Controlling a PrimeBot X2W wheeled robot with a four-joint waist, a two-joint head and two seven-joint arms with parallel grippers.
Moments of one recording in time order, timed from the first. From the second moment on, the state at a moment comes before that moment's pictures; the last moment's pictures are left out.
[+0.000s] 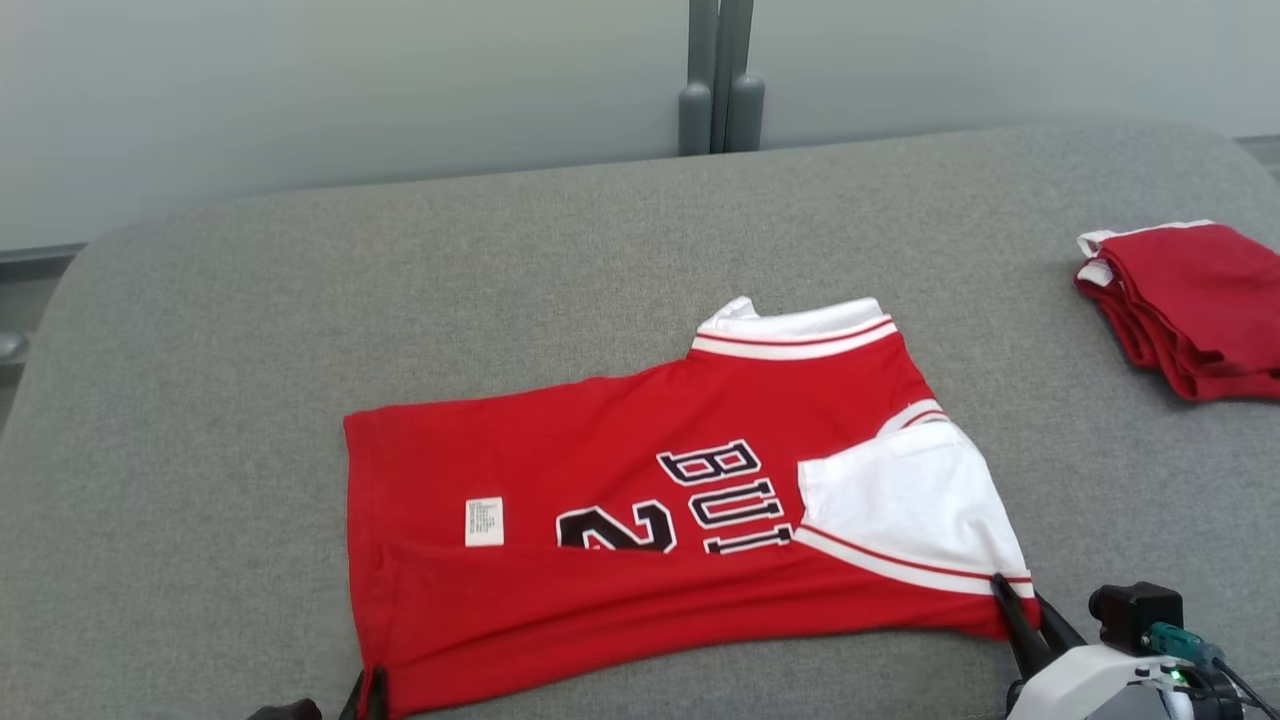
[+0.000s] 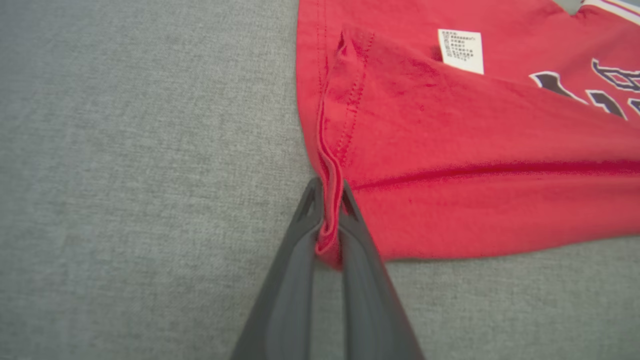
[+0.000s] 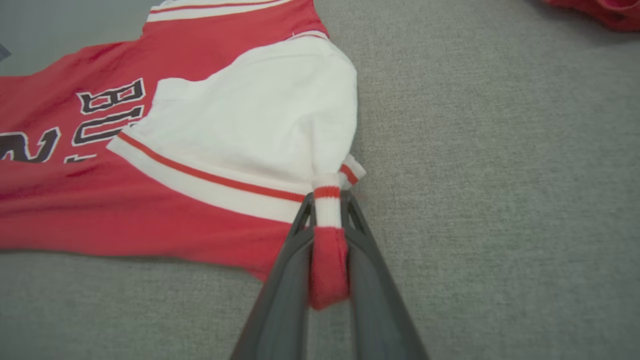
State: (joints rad) left arm -0.01 0.05 -0.06 0.65 -0.29 -0.09 -0.26; right arm -0.11 -0.25 0.23 0.62 0.43 0.13 -0.26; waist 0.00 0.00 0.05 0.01
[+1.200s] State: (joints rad) left arm -0.46 0.12 0.02 0.82 -0.17 -0.12 -0.26; right arm -0.42 -0.23 0.26 0.49 0.37 0.13 -0.26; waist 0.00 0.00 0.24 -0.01
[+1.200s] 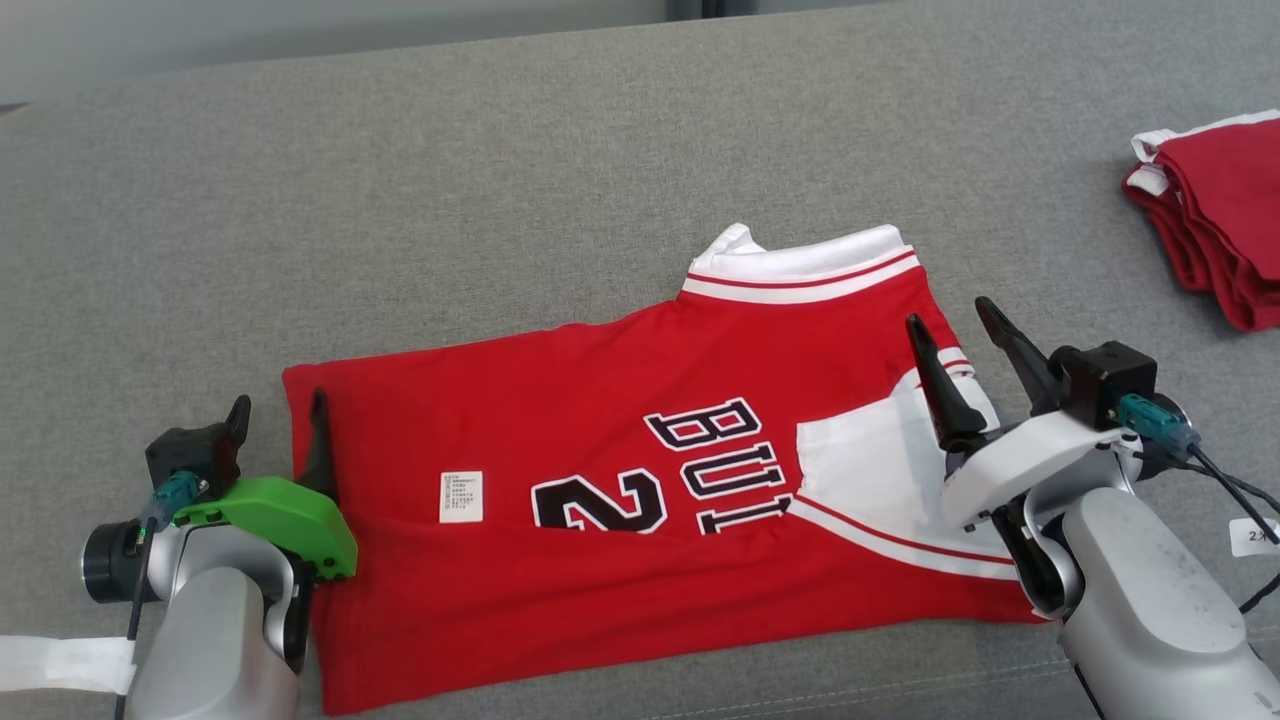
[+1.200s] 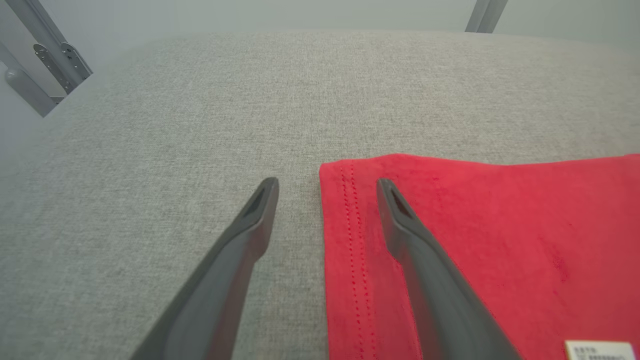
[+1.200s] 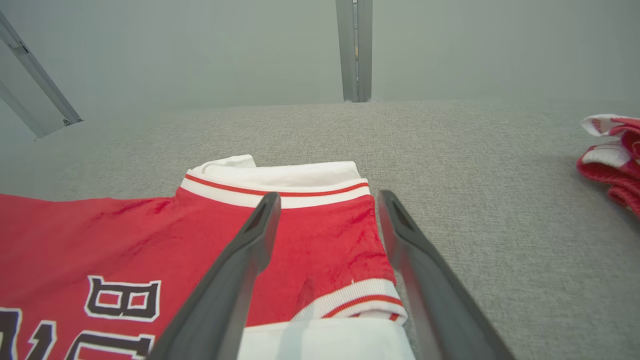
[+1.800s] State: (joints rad) left arm -0.55 0.11 0.01 0.84 -0.15 -0.12 -0.26; right arm -0.64 -0.28 0.33 0.59 0.44 0.13 -0.26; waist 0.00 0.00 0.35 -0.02
